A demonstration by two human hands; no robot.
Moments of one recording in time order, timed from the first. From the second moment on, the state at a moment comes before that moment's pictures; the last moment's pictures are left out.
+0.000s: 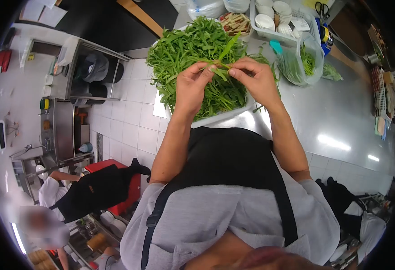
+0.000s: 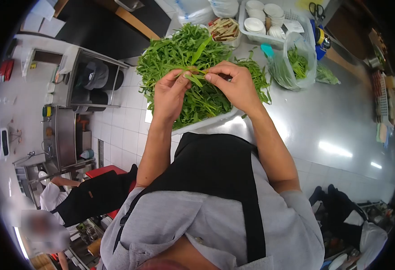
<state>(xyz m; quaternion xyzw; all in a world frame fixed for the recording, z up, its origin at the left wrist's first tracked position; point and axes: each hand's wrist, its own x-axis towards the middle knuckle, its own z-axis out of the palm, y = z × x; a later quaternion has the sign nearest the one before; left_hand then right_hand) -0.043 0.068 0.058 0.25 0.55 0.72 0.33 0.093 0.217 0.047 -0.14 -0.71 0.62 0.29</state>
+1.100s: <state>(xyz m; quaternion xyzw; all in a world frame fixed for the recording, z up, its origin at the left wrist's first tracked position) -0.006 0.096 0.048 0.32 0.59 0.68 0.29 0.133 0.231 0.036 -0.18 -0.69 0.67 0.20</state>
